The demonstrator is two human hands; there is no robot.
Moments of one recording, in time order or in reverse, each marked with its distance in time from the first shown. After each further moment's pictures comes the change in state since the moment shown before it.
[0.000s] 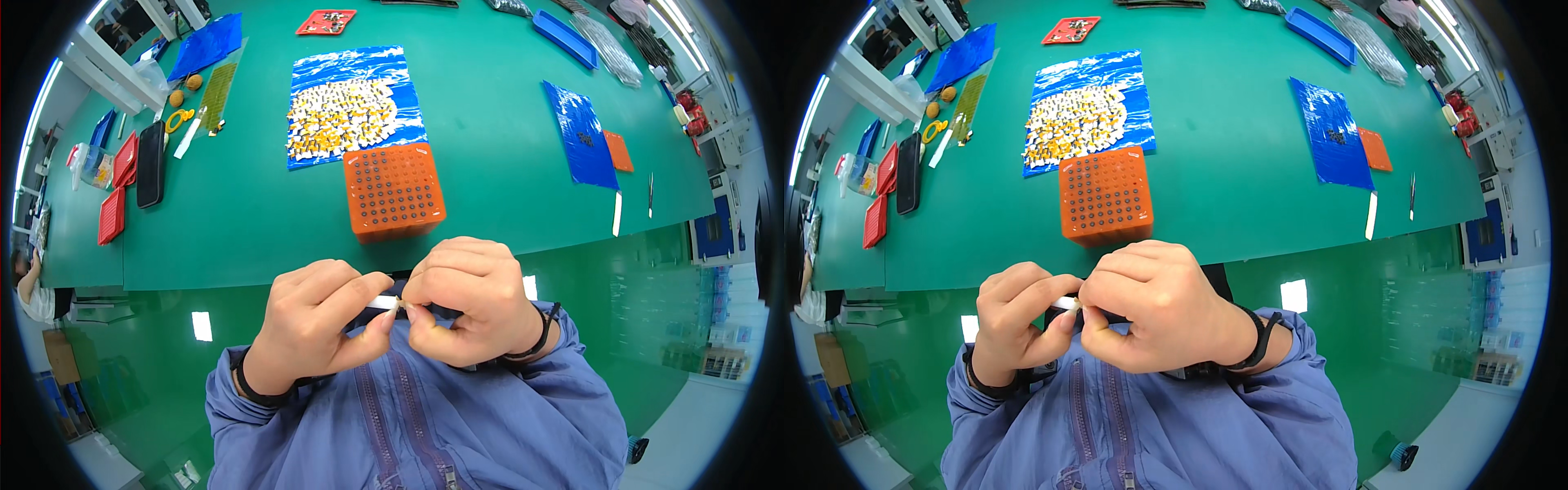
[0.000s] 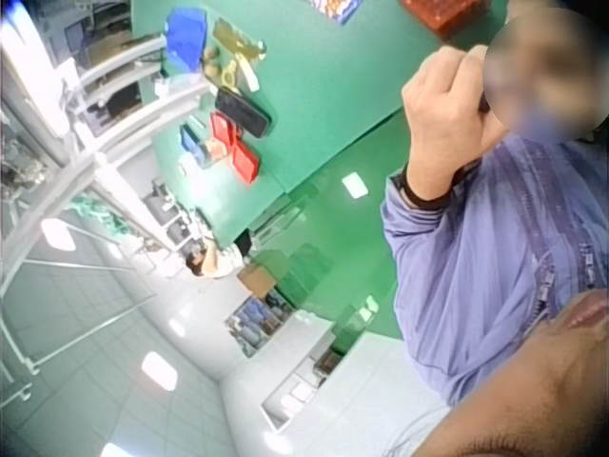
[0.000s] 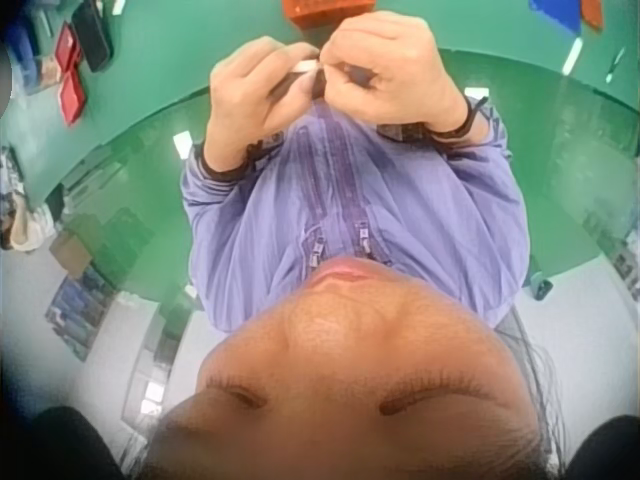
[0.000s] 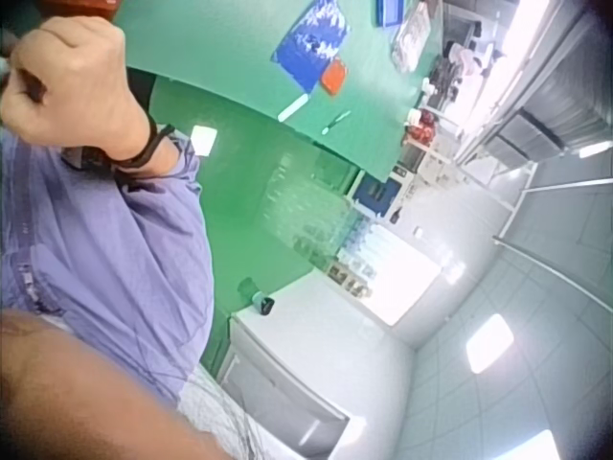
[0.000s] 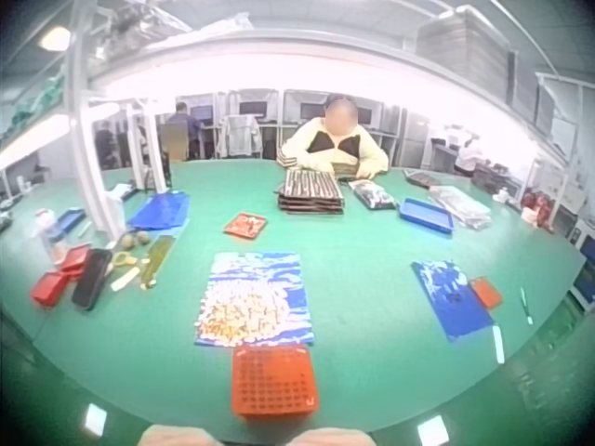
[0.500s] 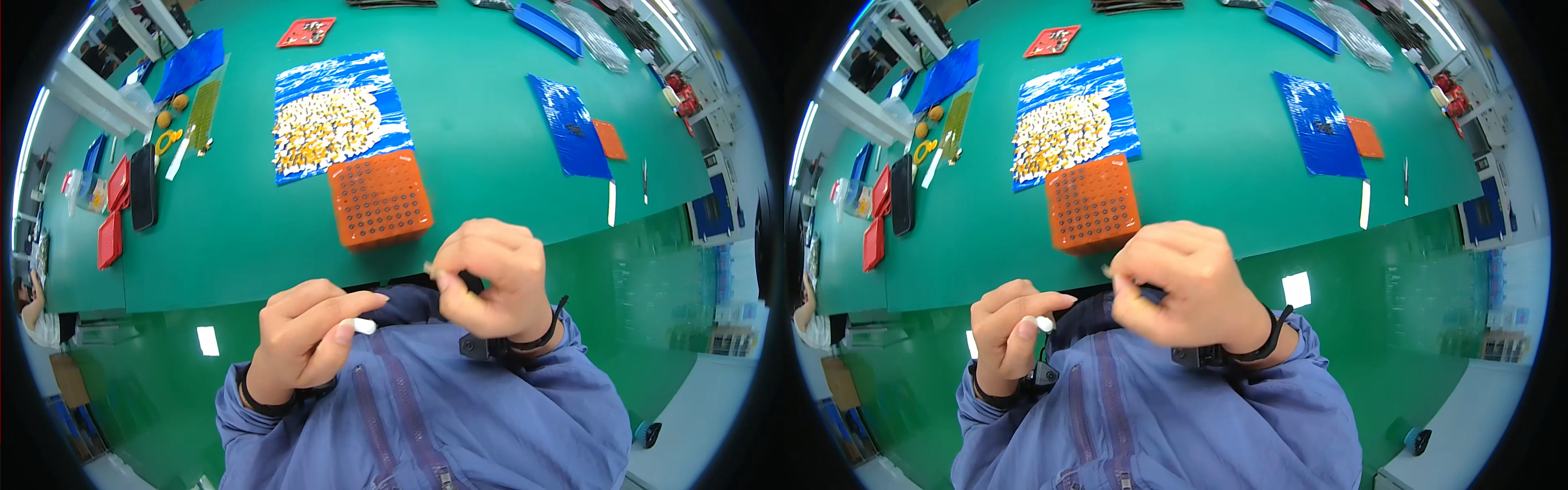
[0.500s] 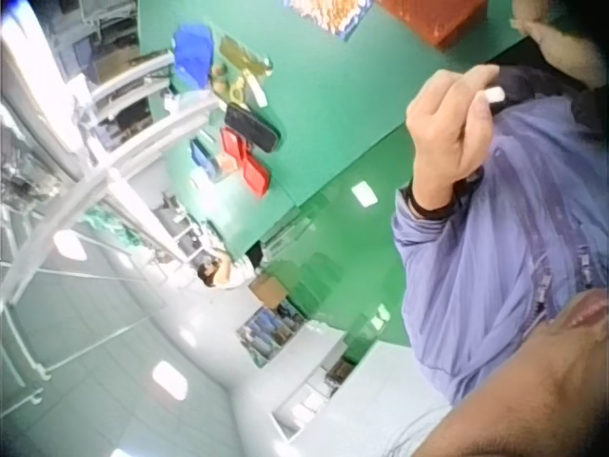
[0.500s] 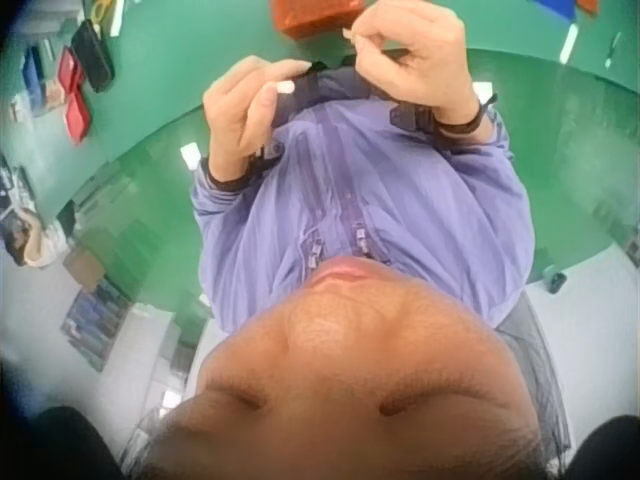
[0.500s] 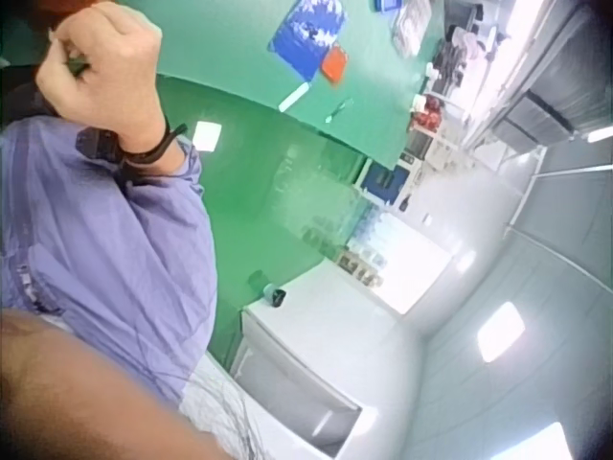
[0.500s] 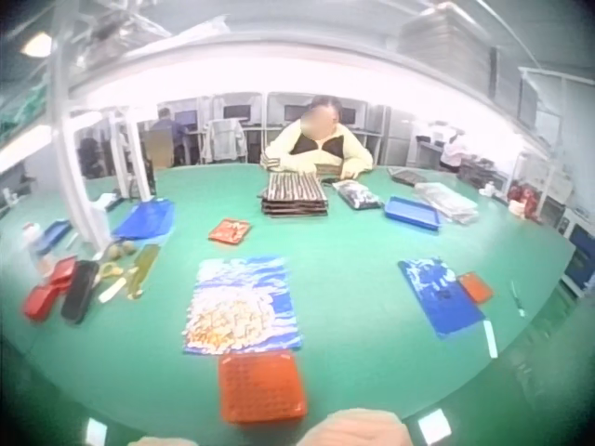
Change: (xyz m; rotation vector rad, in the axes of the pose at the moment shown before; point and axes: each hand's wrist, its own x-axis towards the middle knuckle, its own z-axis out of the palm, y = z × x) left_hand -0.005 -0.004 -0.002 -0.292 0.009 -0.107; right_hand -0.005 0.013 -0.024 -0.077 0.087 0.079
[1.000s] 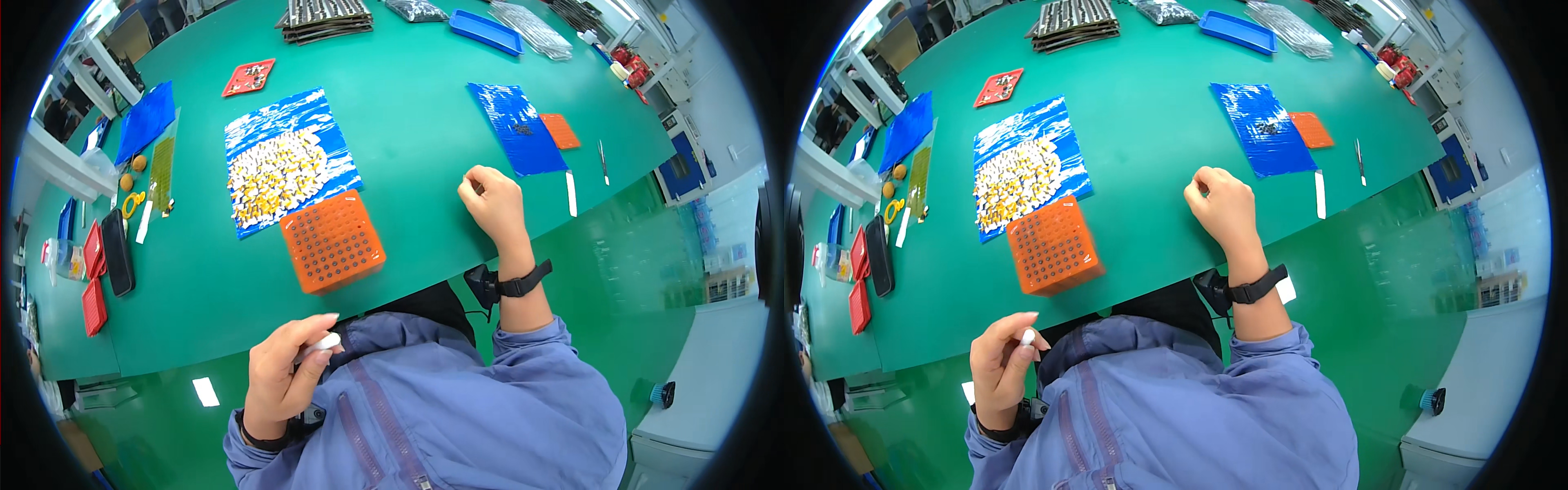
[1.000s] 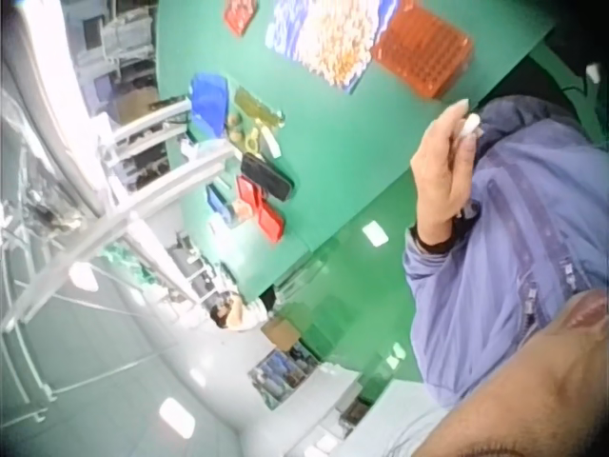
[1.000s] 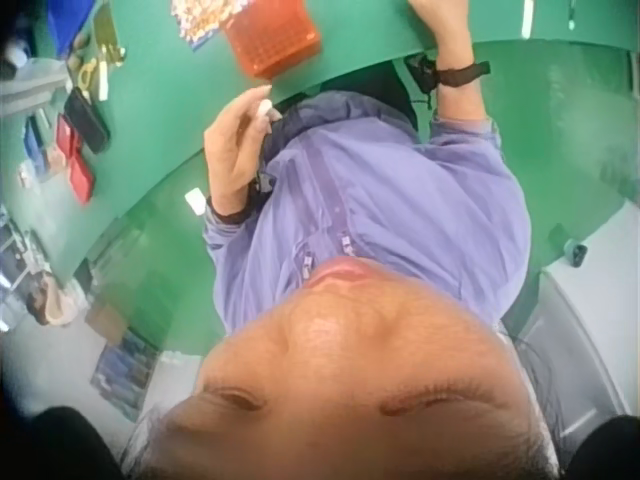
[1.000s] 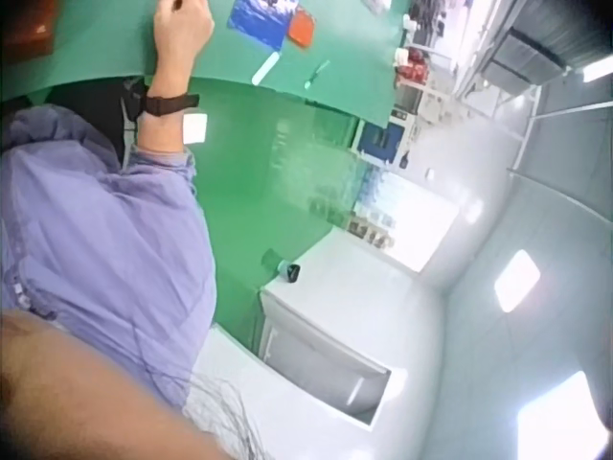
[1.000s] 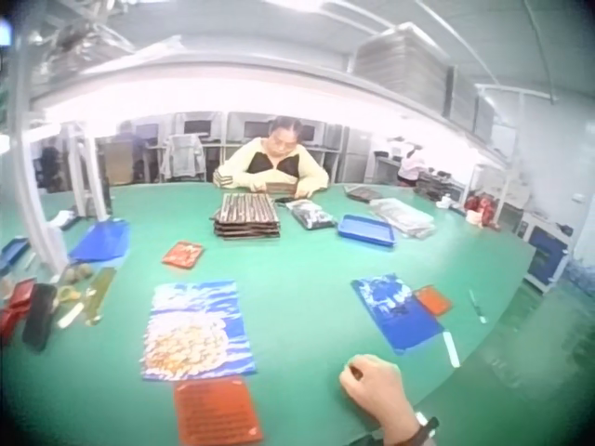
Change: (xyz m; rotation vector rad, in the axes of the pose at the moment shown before) left_hand -0.012 -0.012 0.008 -0.266 -0.033 -0.251; right_hand -0.032 0.124 -0.059 -0.728 0.285 0.518
